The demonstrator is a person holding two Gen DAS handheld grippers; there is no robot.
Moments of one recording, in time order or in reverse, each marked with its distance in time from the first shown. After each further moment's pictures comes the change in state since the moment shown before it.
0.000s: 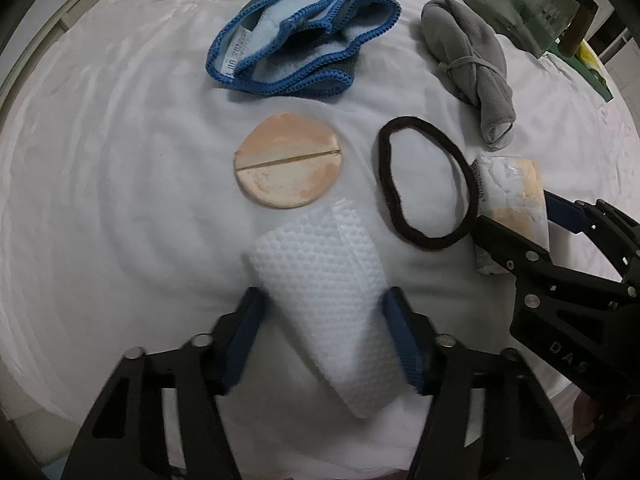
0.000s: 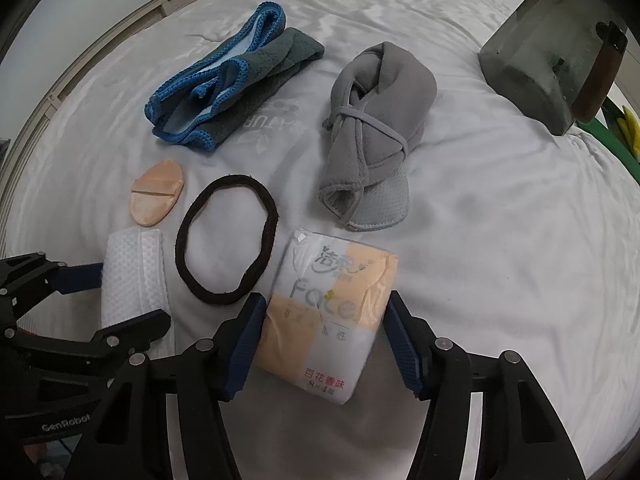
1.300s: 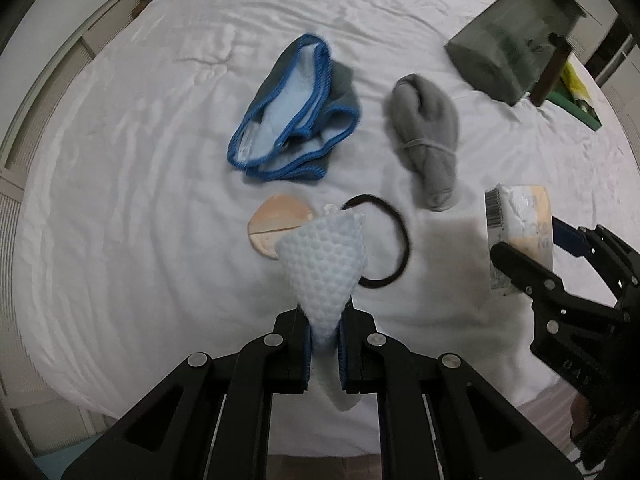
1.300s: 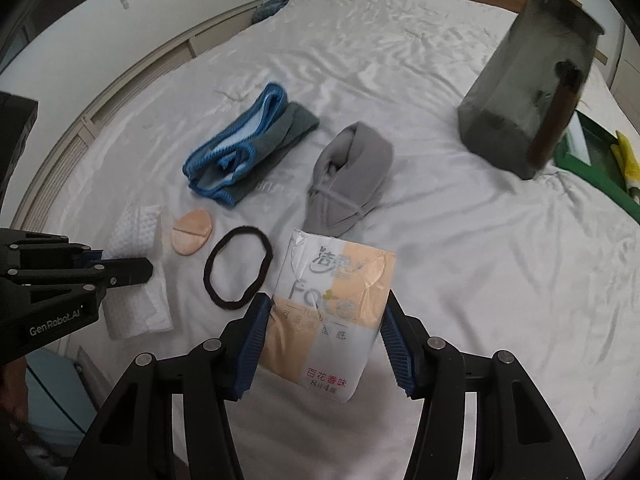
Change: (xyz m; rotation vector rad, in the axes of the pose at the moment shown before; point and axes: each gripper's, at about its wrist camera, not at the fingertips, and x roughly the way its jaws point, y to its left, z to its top) left arm -0.081 -0.032 0.033 -0.016 -0.089 0.053; right arm -0.092 -0.041 -0.007 -0.014 -0.141 0.077
